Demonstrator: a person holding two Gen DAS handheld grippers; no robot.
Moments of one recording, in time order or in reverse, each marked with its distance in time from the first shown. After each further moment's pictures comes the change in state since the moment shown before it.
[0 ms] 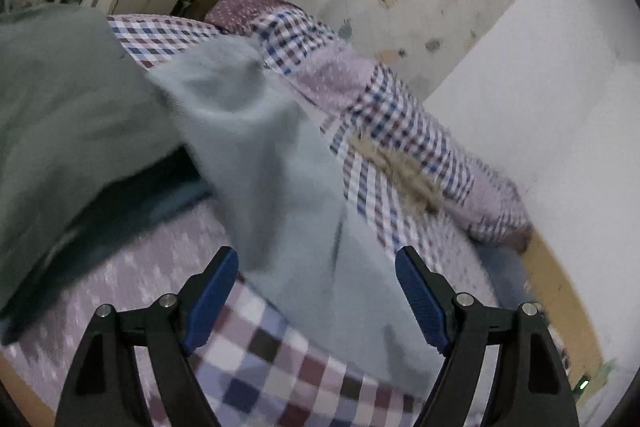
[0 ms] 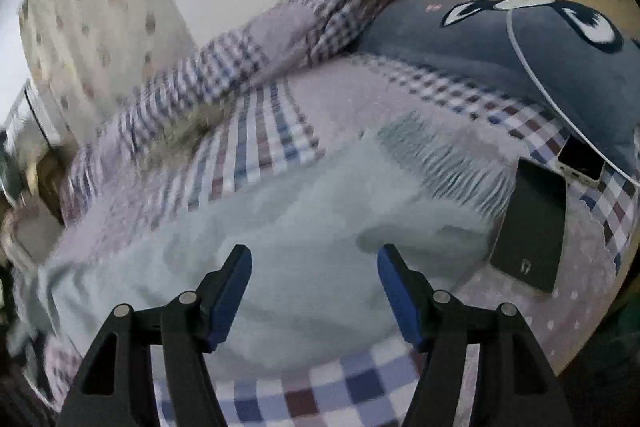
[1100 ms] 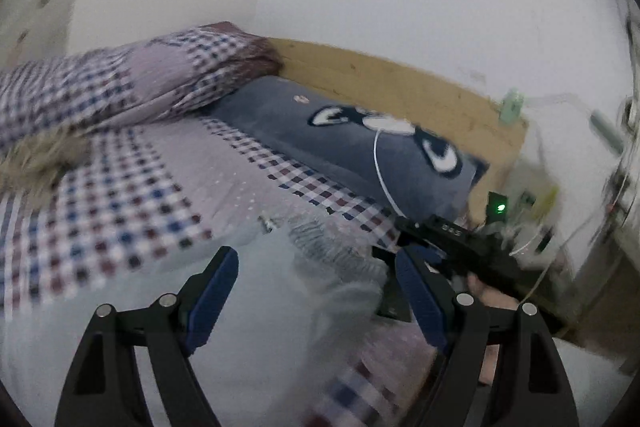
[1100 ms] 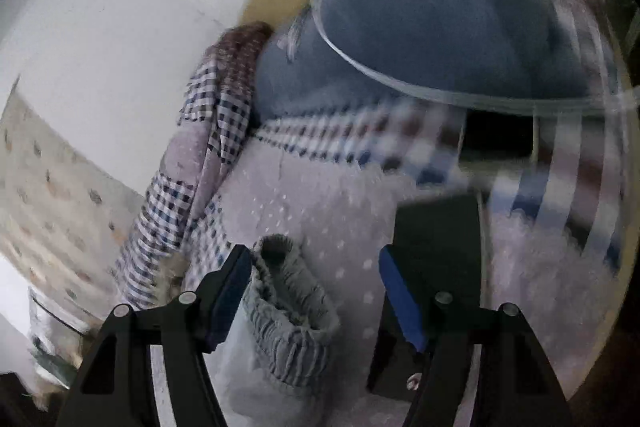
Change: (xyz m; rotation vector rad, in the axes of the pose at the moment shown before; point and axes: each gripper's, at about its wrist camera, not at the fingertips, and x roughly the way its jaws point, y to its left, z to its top) left arm 0.103 -0.516 -0.227 0.883 0.365 -0.646; right arm 0.028 -0.198 0.042 0.623 -0.118 0.061
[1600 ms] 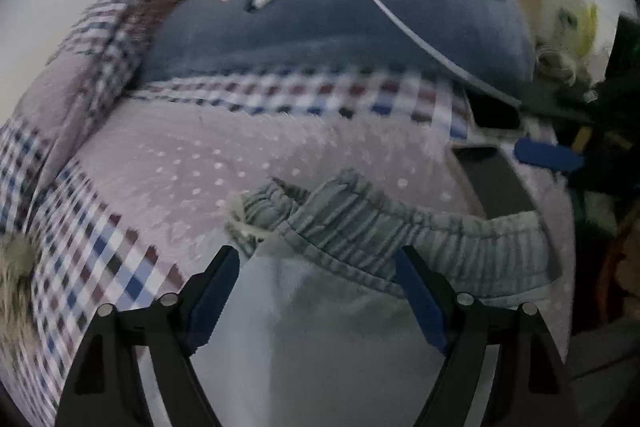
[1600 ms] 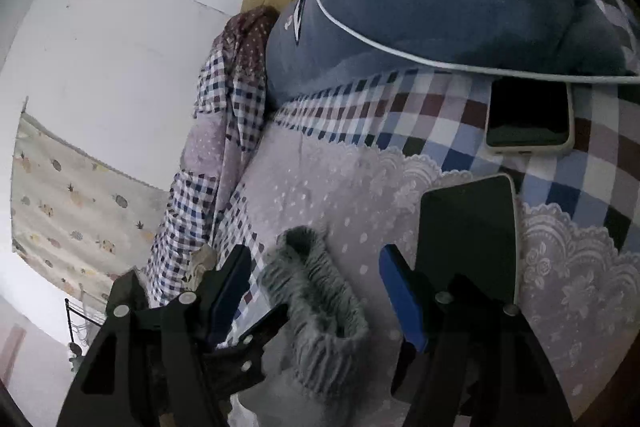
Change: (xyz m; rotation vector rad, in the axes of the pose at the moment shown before) left arm 0.223 0.001 -0.002 0.445 0.426 0.043; right arm 0.014 -0.005 0.011 0.038 0.070 0.085
